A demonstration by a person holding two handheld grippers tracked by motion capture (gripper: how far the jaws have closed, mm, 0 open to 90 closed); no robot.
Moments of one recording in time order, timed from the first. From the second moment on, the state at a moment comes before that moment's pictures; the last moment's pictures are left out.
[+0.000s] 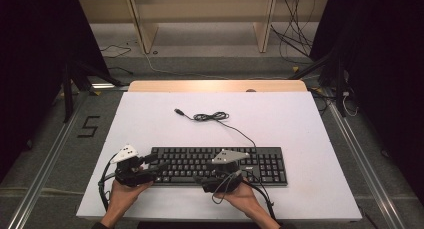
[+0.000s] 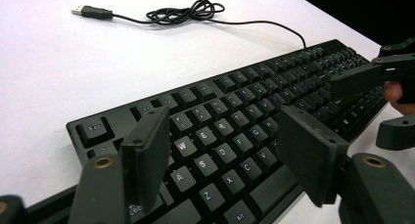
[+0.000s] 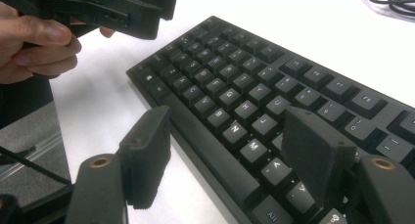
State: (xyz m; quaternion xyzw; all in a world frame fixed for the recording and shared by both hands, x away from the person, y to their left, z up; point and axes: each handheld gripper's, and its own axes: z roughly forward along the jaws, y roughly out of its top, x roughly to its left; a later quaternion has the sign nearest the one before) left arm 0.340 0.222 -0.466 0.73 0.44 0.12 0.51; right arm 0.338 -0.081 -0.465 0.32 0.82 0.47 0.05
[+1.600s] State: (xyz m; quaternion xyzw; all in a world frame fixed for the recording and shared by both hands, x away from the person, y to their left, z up) left arm 0.338 0.222 -0.465 0.73 0.43 0.13 0.52; right arm 0.341 -0.070 -0.487 0.32 0.85 0.41 0.06
